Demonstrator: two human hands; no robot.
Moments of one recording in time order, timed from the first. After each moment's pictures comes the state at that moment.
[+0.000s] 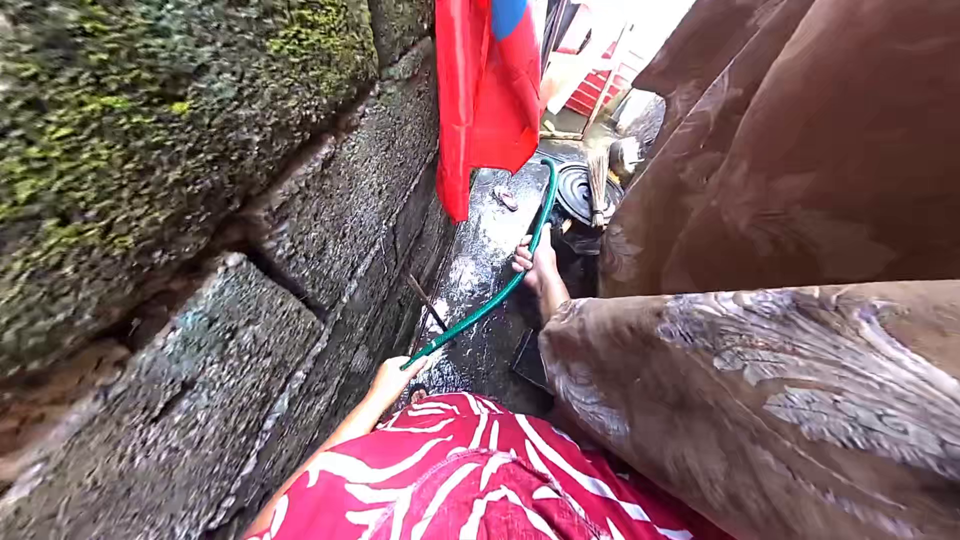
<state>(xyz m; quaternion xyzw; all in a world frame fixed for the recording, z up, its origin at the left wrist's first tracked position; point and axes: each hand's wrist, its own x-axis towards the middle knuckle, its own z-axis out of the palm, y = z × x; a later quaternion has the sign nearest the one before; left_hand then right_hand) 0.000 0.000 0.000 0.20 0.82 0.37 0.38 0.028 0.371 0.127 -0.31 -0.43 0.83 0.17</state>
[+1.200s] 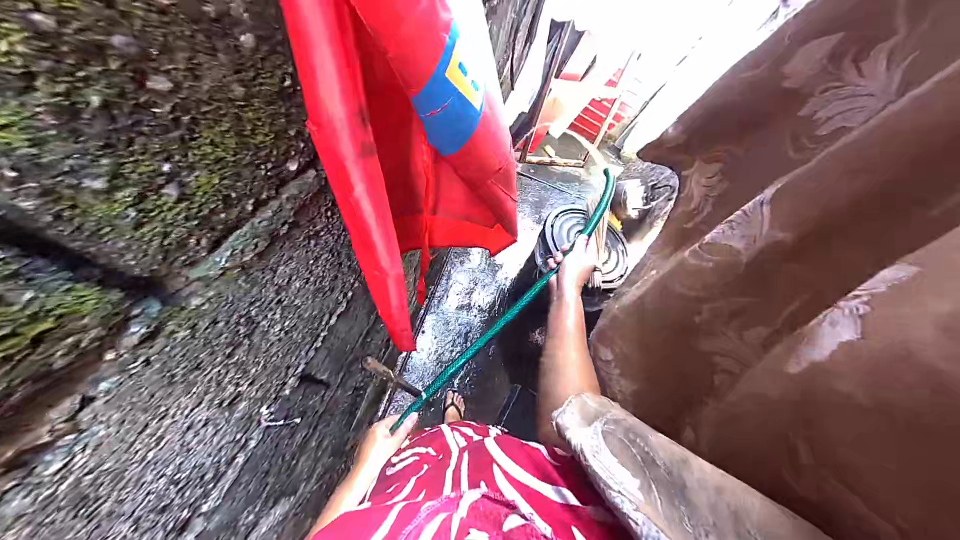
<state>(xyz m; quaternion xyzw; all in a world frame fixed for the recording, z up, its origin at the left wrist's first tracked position) -0.065 0.164 0.003 0.11 0.82 0.38 0.41 -0.109 0.587 0.182 -0.41 -0.49 0.63 0.45</state>
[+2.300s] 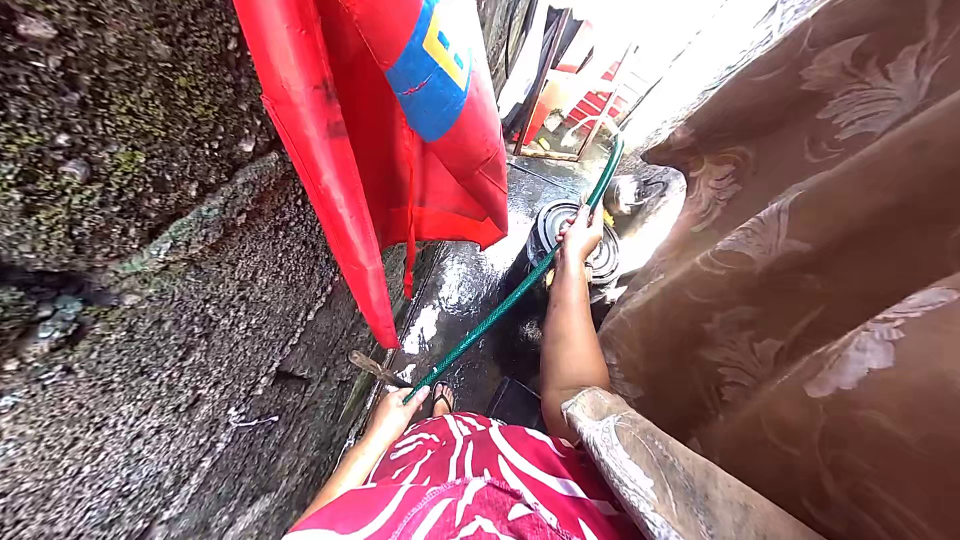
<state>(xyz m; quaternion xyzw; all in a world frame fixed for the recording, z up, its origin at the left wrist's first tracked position) -0.073 0.219 0.010 0.14 0.79 0.41 0.43 -0.132 0.639 0.198 -0.43 -0.55 0.53 0.48</state>
